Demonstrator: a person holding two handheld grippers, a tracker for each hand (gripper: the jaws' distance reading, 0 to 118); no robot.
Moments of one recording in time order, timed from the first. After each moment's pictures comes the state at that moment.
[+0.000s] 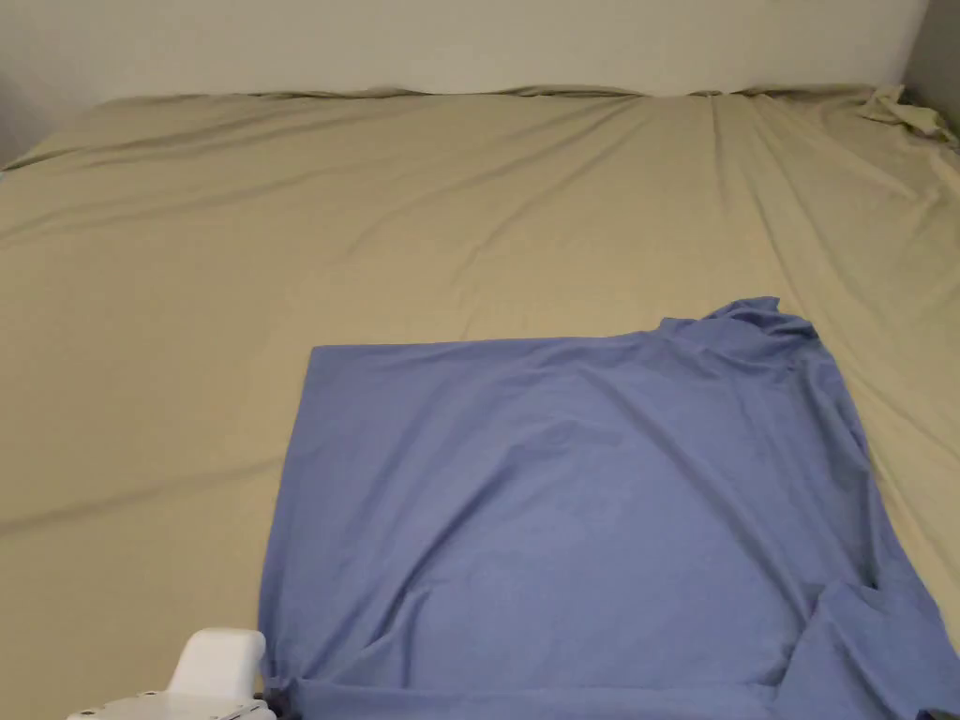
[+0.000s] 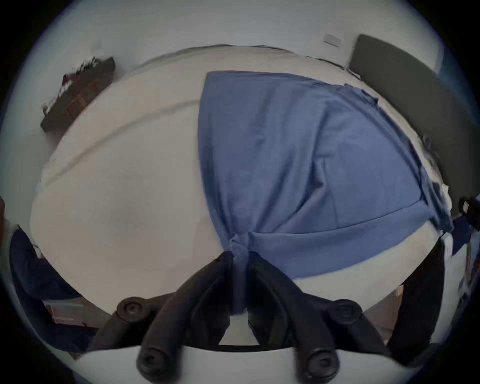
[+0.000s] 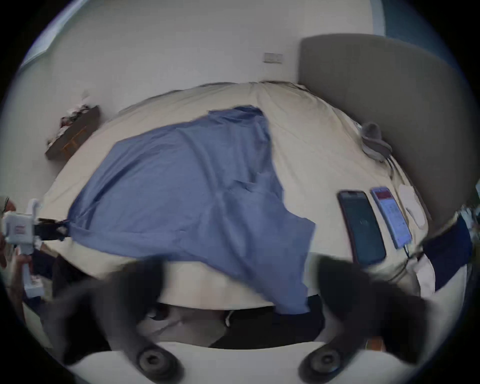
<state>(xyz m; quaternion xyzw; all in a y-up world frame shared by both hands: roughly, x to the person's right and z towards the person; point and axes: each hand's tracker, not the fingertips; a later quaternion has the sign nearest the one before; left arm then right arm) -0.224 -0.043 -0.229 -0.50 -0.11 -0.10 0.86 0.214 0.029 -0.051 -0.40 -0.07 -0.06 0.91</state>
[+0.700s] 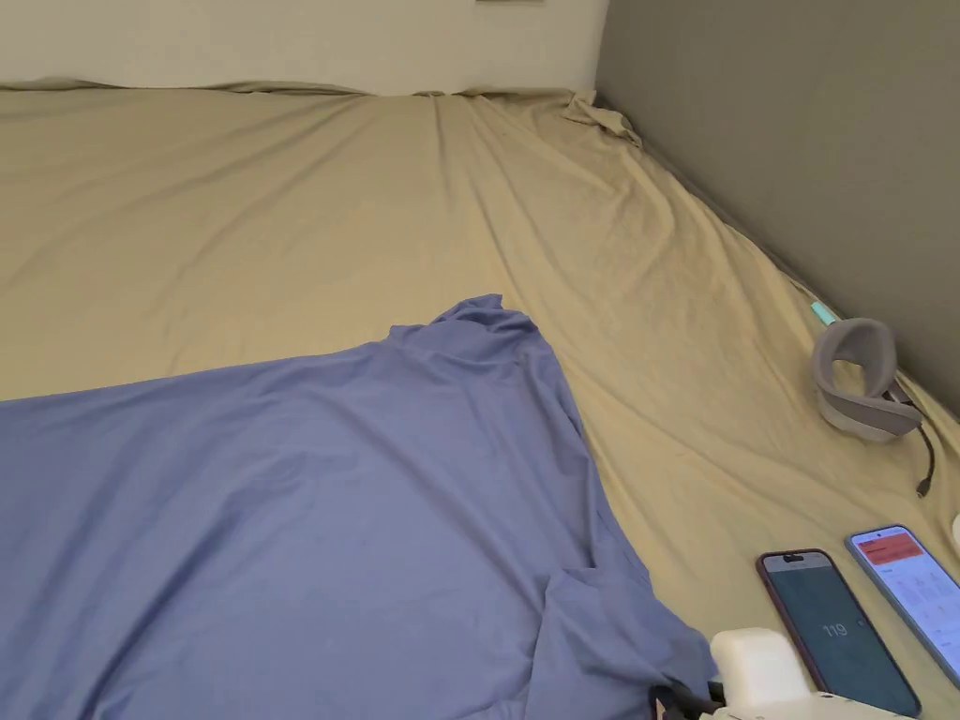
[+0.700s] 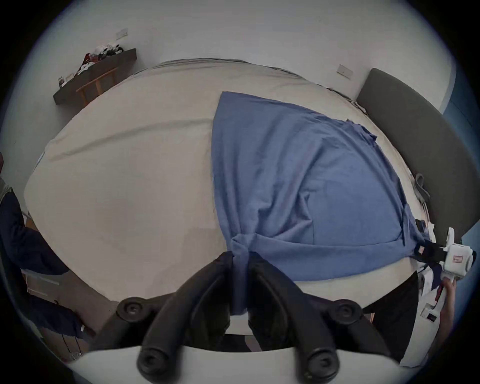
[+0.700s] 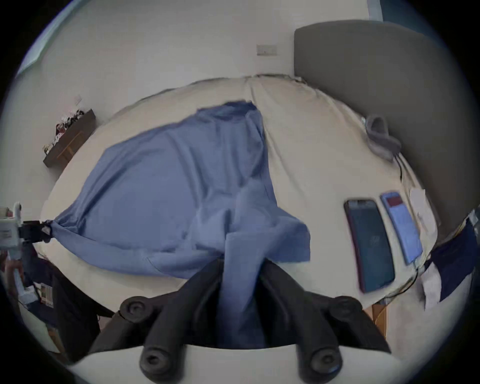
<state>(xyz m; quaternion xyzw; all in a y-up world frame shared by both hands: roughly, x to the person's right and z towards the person) -0.234 -0.010 -0.223 -0.48 -0.10 0.02 0.87 0.271 -0.028 -0.072 -0.45 -0.12 -0.12 0.88</state>
